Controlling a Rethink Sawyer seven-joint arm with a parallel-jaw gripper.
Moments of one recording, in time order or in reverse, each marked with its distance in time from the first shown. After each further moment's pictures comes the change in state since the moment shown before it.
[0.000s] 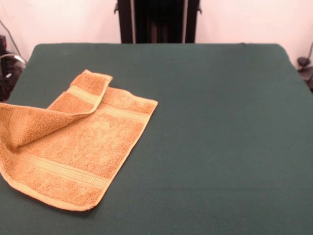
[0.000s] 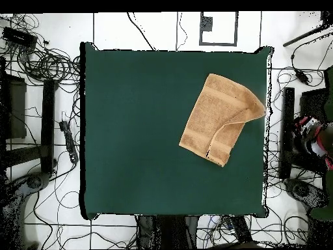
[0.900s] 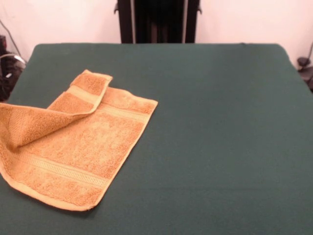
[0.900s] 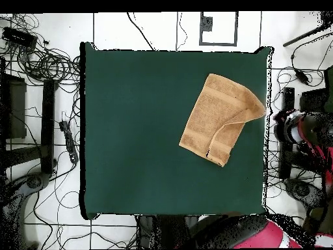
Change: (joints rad) arm 0.037 0.150 -0.029 -0.081 0.062 0.000 0.291
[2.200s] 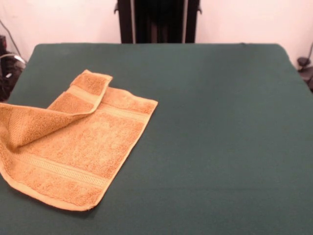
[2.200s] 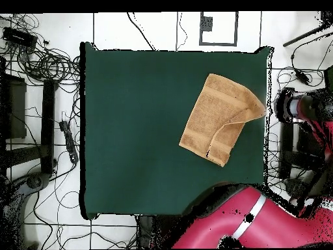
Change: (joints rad) arm 0.005 0.246 -0.095 -0.346 0.090 0.120 0.520
